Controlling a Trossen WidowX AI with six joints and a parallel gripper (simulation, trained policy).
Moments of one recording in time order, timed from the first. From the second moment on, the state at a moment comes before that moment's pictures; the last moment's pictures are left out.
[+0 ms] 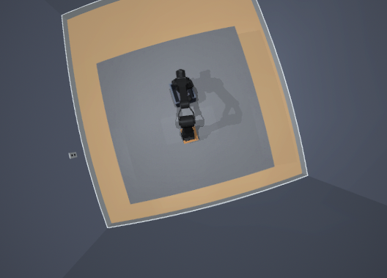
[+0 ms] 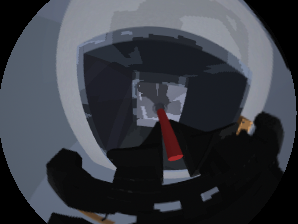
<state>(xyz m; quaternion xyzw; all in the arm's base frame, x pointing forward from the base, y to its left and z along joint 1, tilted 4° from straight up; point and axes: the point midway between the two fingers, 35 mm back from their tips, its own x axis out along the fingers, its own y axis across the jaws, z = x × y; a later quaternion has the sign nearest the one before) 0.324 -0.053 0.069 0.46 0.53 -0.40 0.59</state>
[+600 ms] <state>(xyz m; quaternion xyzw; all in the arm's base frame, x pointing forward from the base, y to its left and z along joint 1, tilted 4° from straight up) 0.327 -0.057 0.050 0.44 0.56 -0.39 0.58</state>
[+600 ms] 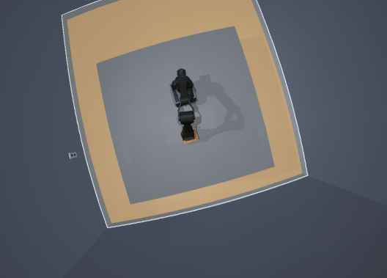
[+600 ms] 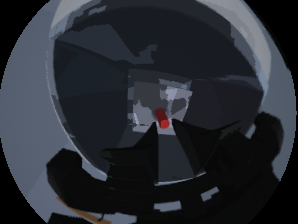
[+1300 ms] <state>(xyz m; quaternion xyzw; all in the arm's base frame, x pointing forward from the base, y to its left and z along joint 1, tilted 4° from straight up) 0.346 -0.069 0.099 0.53 0.57 -0.33 0.54</state>
